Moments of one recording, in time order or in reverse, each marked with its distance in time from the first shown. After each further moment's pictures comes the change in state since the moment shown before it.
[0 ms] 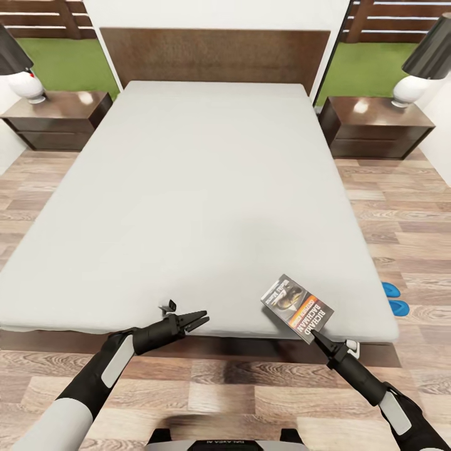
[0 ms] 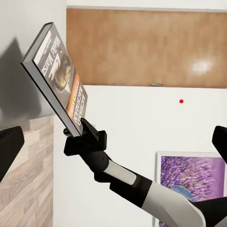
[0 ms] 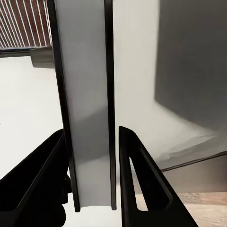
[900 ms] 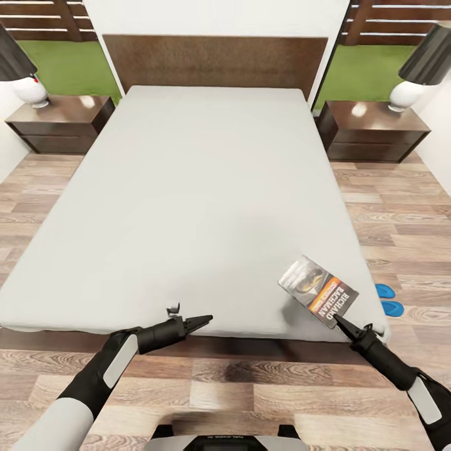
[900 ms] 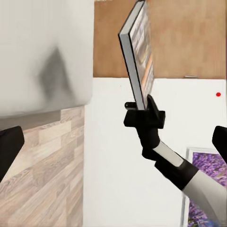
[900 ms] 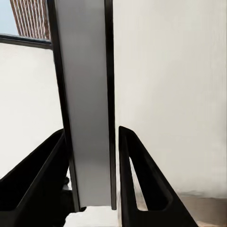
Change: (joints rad) left arm 0.000 0.000 -0.023 -0.023 -0.036 -0.025 0.151; right arm 0.004 -0.099 -0.002 -0.145 -0.039 0.014 0.067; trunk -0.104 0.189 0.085
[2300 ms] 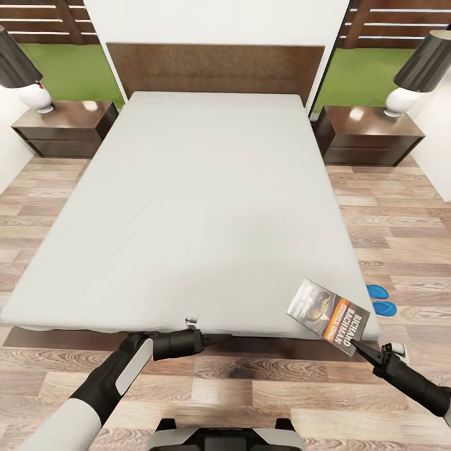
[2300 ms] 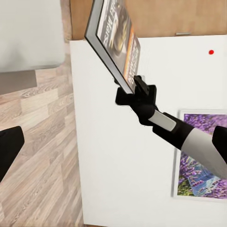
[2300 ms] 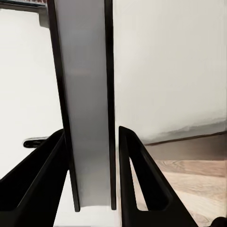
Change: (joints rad) left arm 0.000 -0.009 -0.181 -0.041 0.000 -0.004 0.005; right arm 0.004 -0.130 0.003 0.168 0.209 -0.012 0.207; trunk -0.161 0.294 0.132
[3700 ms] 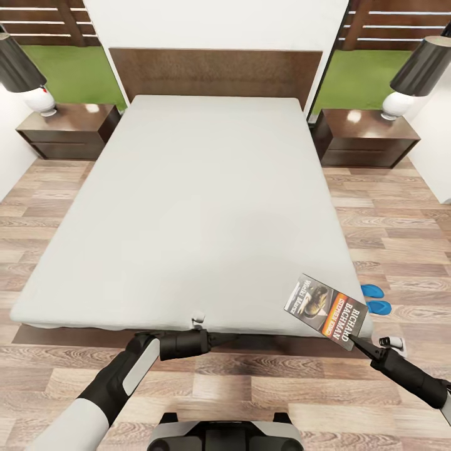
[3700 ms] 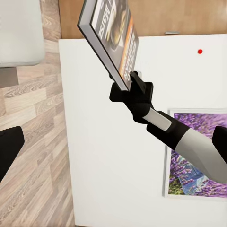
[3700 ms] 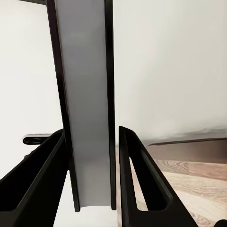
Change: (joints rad) left arm 0.000 -0.037 -0.001 0.001 -0.002 0.000 0.005; right arm 0.000 0.009 0.002 -0.064 0.001 -0.004 0.000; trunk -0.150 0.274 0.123
